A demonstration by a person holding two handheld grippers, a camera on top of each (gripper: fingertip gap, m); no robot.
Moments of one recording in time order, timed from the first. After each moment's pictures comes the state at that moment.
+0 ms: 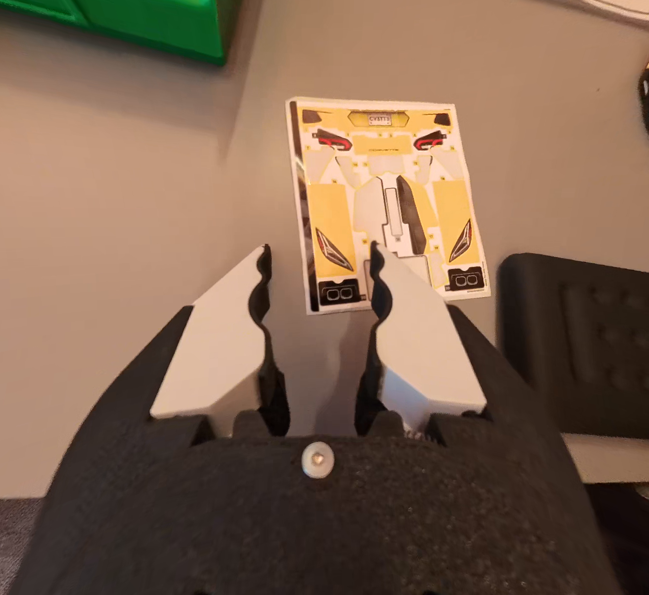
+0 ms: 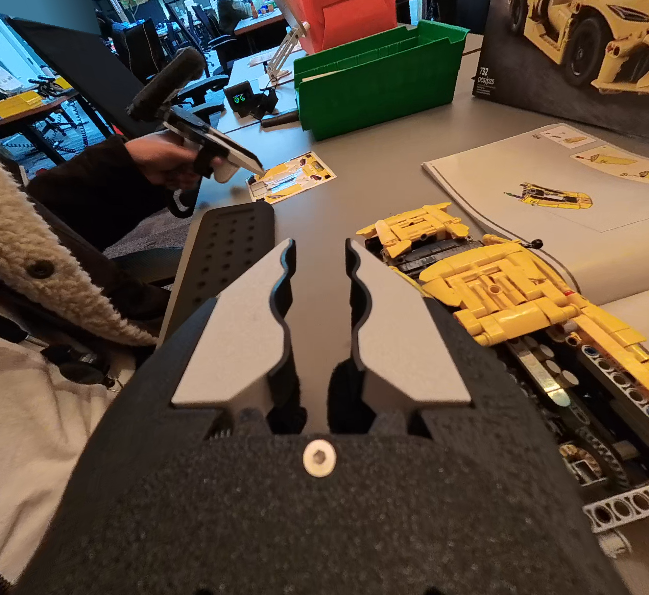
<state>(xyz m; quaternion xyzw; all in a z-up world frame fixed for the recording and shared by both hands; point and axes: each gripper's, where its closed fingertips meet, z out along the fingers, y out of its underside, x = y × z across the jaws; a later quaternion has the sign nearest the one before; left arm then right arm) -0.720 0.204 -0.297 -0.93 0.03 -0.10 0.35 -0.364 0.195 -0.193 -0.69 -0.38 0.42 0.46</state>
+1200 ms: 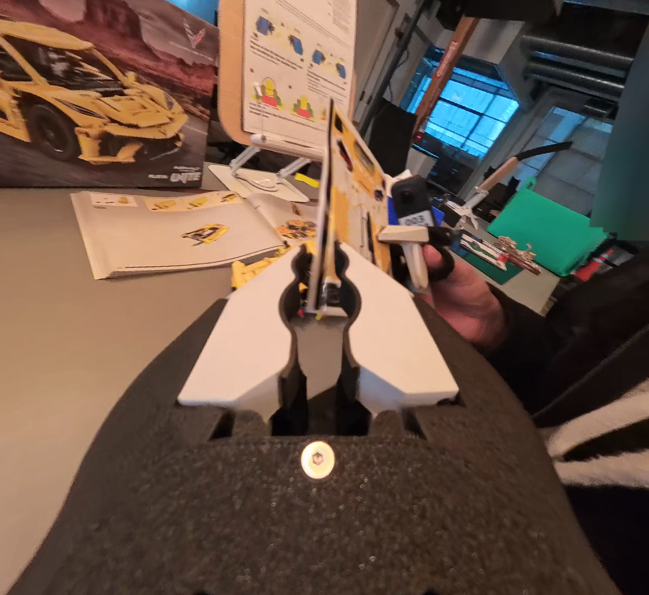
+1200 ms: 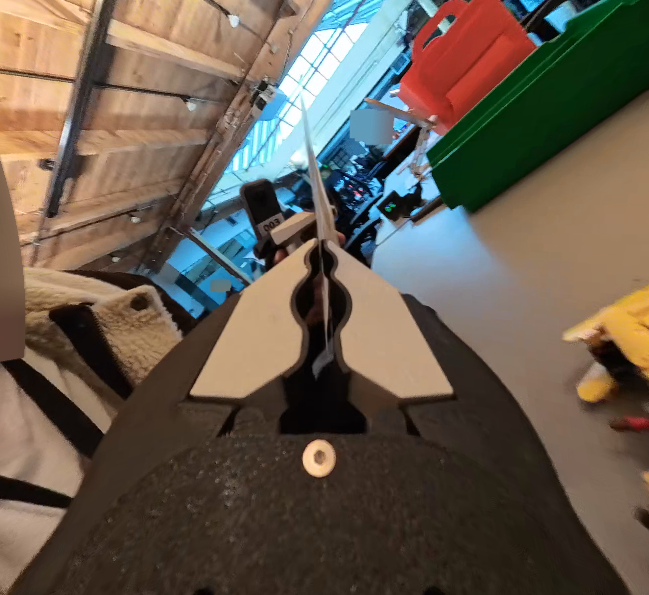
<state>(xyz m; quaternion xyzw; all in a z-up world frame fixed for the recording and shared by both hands) -0.519 0.189 -0.117 -0.68 0.18 -0.43 0.56 -0.447 0.187 -0.129 -0.59 -0.19 0.71 0.32</state>
